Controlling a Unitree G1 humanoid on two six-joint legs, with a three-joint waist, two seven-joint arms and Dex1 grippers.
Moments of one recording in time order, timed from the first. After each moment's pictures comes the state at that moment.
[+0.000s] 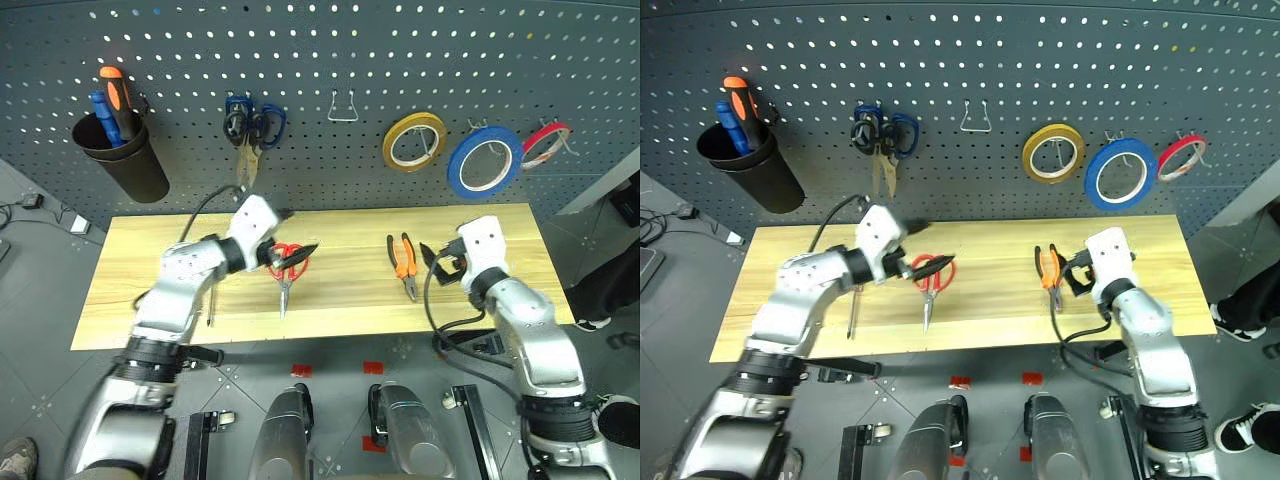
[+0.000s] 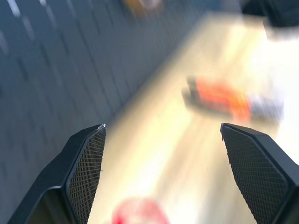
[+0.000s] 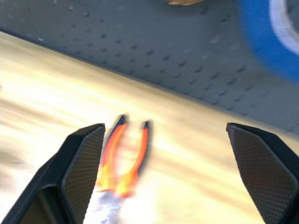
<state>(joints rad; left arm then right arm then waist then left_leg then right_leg) -0.48 0.64 -0.08 0.18 -0.18 0.15 -0.96 -0.26 -0.23 0.02 -0.34 -0.03 0.72 0.26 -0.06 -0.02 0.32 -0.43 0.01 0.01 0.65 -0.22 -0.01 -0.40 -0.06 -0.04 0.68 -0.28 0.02</state>
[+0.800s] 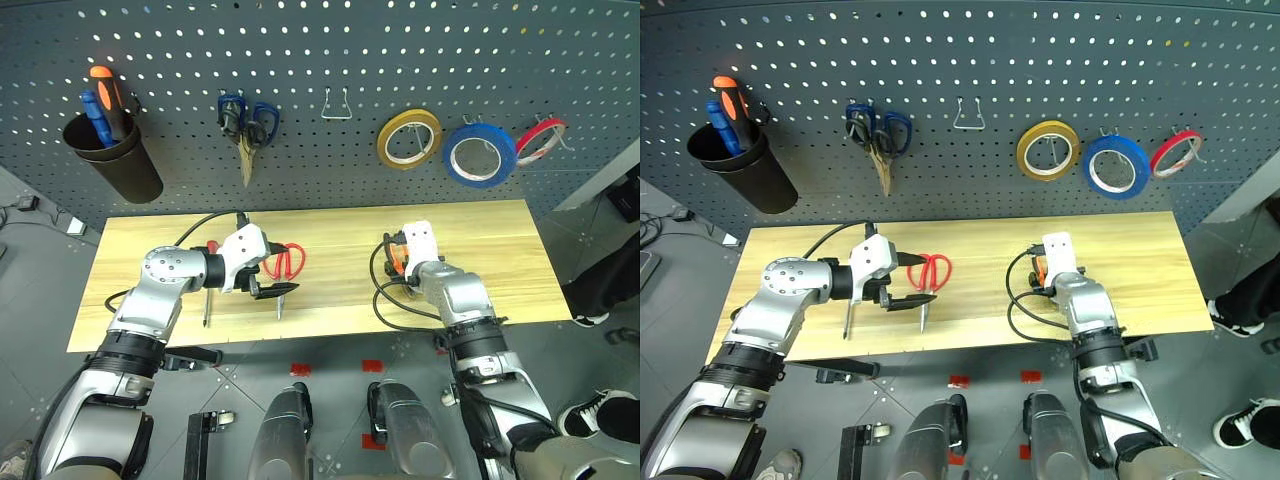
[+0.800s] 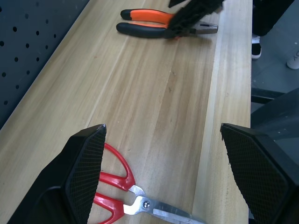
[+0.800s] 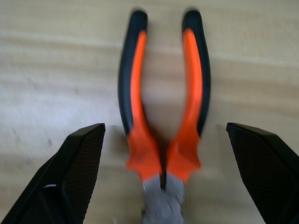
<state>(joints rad) -0.53 0.67 -0.14 0.32 -0.13 0.05 -1.15 -0.73 -0.06 -0.04 0.48 -0.02 0.82 0.06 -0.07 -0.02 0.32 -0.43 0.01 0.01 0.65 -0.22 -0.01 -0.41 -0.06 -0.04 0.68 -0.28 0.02</state>
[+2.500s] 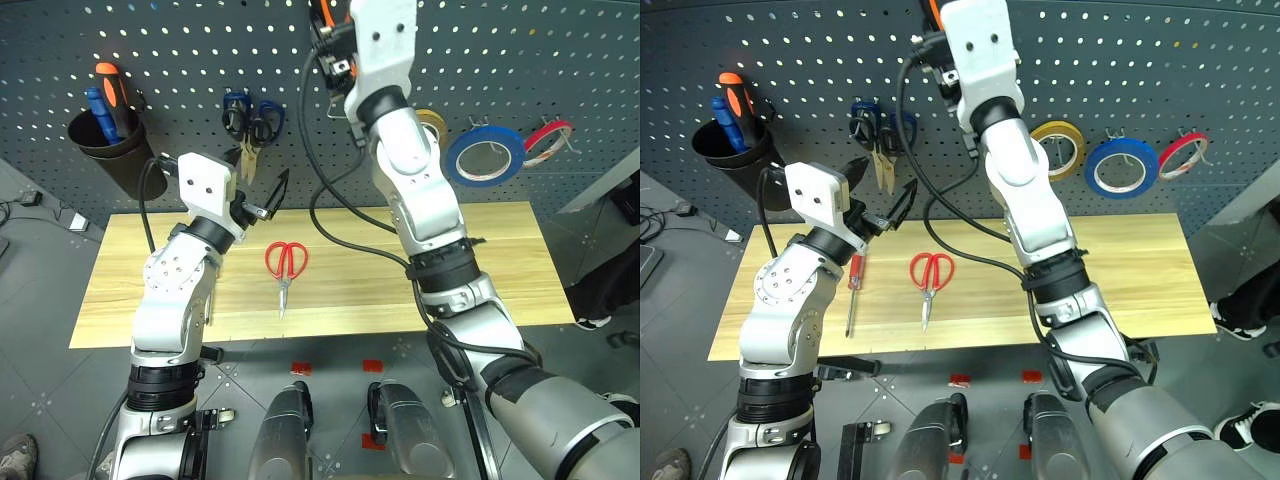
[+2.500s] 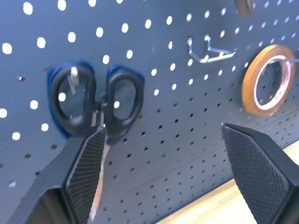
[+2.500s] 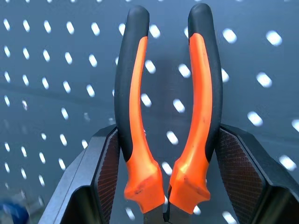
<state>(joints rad) -0.42 0.35 0.10 -0.24 -0.22 0.30 -0.33 -1.20 0.07 0.06 0.42 -0.06 0.00 -0.03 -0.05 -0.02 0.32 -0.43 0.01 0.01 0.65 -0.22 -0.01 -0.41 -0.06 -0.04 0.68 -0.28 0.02</state>
